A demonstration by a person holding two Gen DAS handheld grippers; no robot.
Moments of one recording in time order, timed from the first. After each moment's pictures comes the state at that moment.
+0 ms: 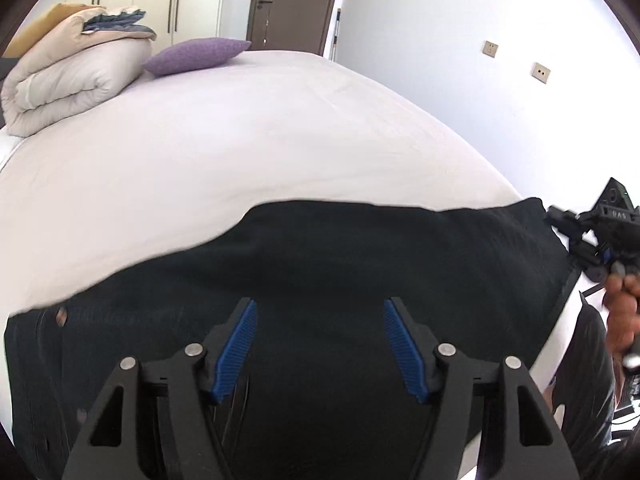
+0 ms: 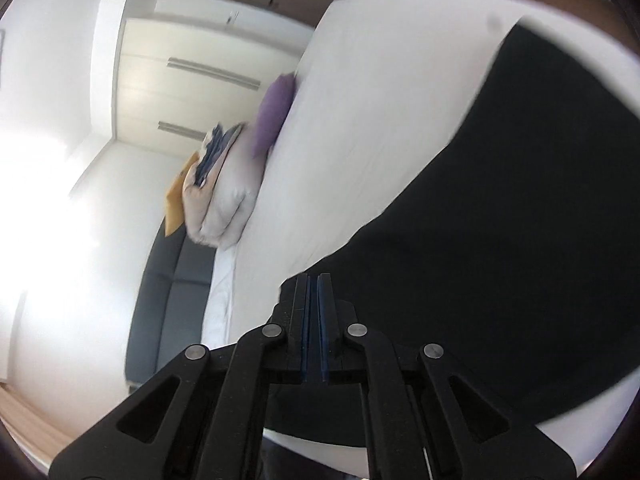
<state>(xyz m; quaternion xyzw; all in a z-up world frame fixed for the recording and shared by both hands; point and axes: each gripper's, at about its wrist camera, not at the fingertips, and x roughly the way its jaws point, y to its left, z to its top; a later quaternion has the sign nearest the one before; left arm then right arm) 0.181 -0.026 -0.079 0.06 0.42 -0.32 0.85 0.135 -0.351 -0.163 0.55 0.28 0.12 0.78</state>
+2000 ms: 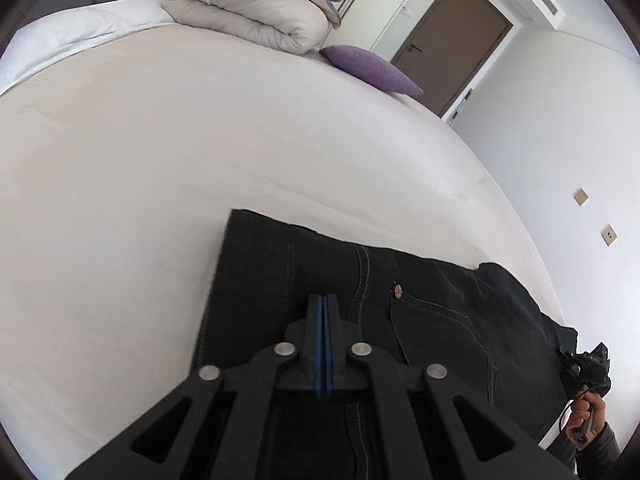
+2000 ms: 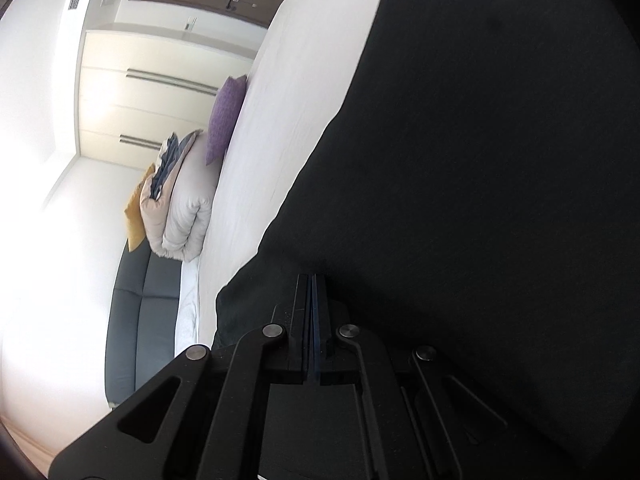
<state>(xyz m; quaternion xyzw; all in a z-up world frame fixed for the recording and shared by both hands) 0.220 0.255 -0.135 -0.17 0.41 -0.16 0.88 0.196 -0.404 -0.243 0.56 0.29 0.03 0.77</state>
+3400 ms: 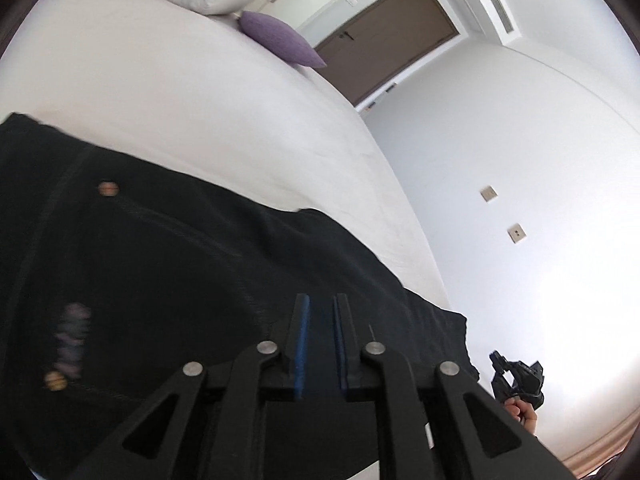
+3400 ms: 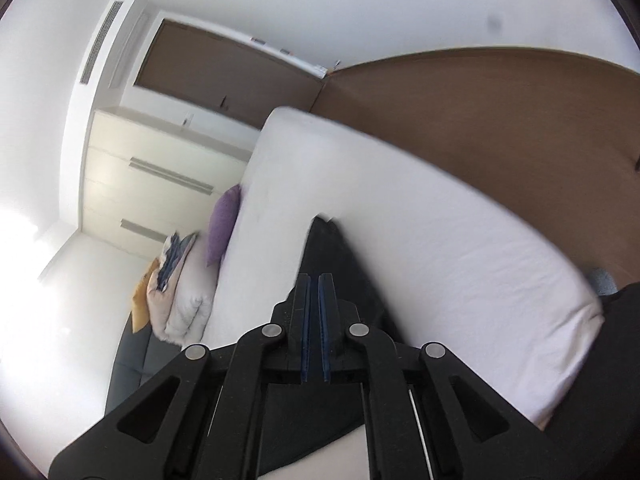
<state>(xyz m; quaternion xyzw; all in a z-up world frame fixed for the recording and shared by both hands) 0.172 0.088 -0.124 -0.27 0.42 -0.33 0.80 0.166 -0.489 -0.184 0.57 0.17 -0.05 0.80</state>
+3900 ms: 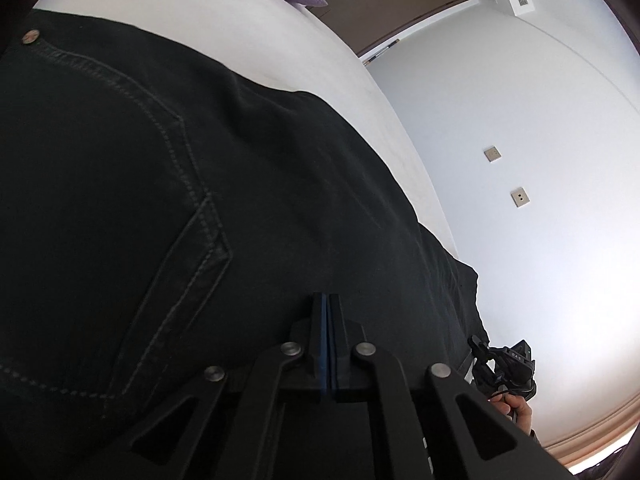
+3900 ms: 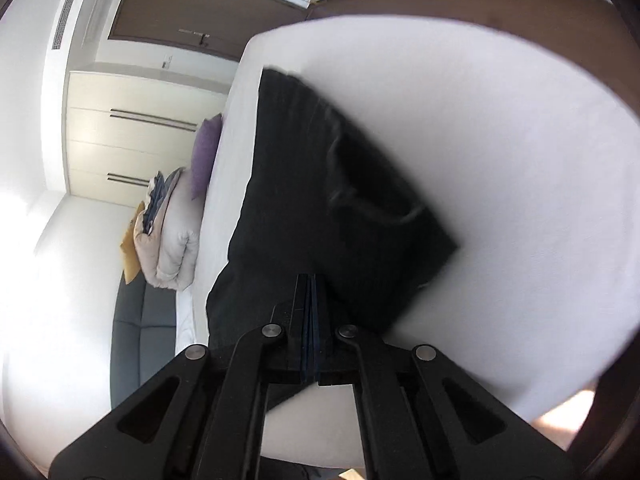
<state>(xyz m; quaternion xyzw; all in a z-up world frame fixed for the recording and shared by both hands) 0.157 0.037 -0.197 -0.26 0.49 -0.35 0.76 0.202 -0.396 -0.253 0.59 0.27 -0.02 0.76</state>
